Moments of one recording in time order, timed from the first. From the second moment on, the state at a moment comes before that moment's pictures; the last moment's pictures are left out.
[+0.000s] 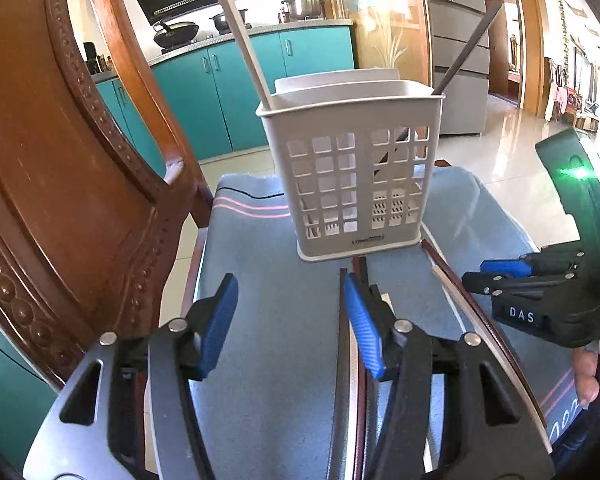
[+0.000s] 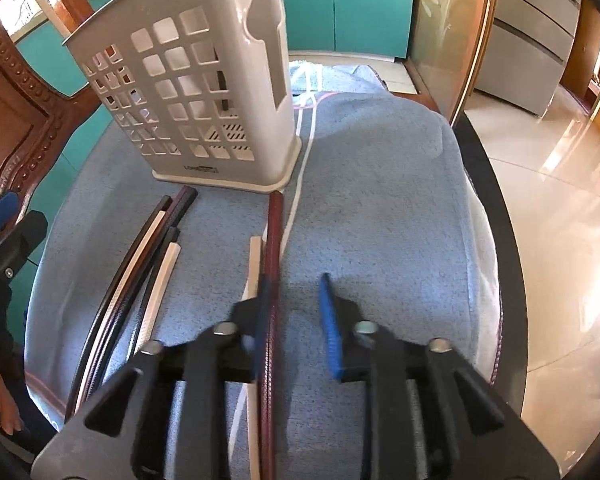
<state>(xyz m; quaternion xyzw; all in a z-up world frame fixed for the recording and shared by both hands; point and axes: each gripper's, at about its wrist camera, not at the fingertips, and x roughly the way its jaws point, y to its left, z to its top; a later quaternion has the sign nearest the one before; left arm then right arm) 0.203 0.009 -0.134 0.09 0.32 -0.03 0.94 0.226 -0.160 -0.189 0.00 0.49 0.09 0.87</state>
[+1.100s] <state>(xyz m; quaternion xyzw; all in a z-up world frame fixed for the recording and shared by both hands) 0.247 0.030 -0.191 0.03 0.49 -0.08 0.87 0.222 -0.163 -0.190 0.00 0.49 0.10 0.86</state>
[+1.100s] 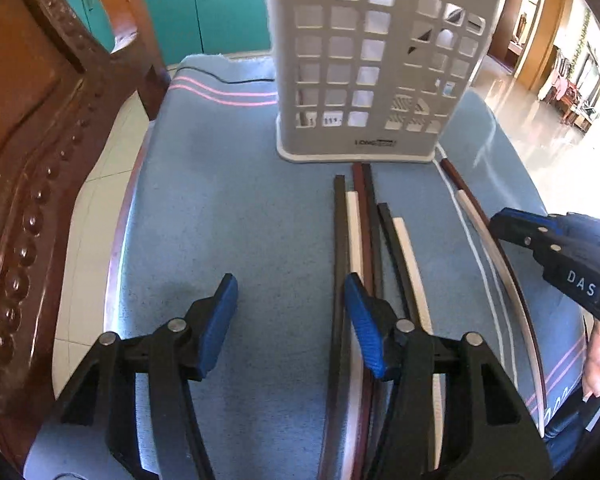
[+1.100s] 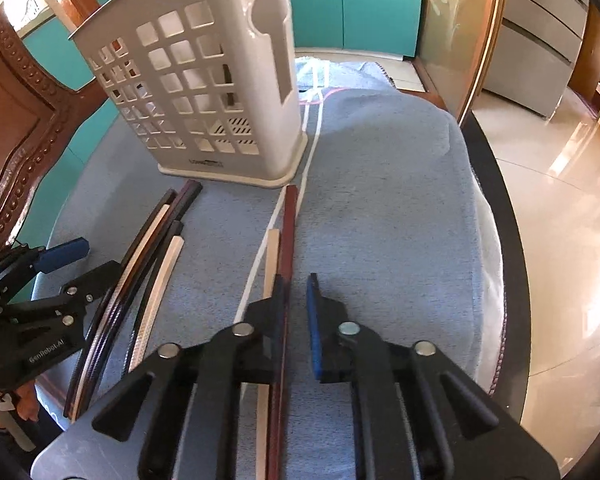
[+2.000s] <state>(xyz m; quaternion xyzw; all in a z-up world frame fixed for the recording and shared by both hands) 0.241 0.046 -0.184 0.00 0.48 -0.08 0.87 0.214 -0.157 -0.176 0.04 0.49 0.16 0.86</state>
